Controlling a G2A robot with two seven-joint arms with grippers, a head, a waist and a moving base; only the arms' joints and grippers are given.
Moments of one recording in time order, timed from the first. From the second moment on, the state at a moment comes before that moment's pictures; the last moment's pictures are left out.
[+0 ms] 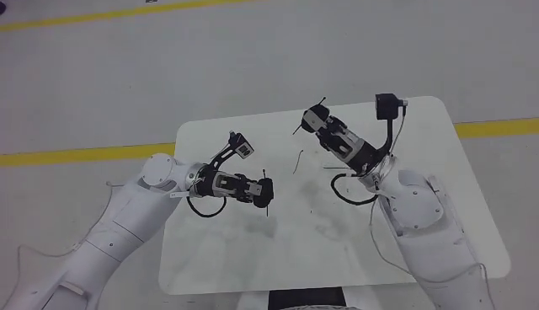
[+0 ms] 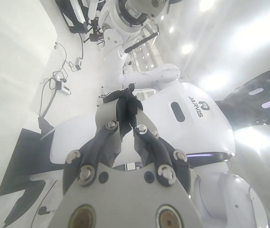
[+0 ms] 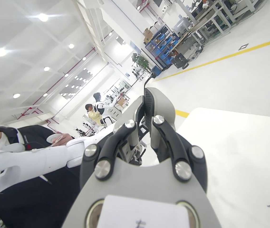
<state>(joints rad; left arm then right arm) 0.99 -0.81 -0.78 -1.47 -0.98 -0.34 -1.39 -1.48 -1.37 1.28 -1.96 -0.36 -0.34 0.43</state>
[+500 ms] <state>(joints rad) 0.99 -0.81 -0.78 -1.47 -0.98 -0.34 -1.39 -1.43 -1.27 1.13 -2.00 -0.45 -0.34 0.30</state>
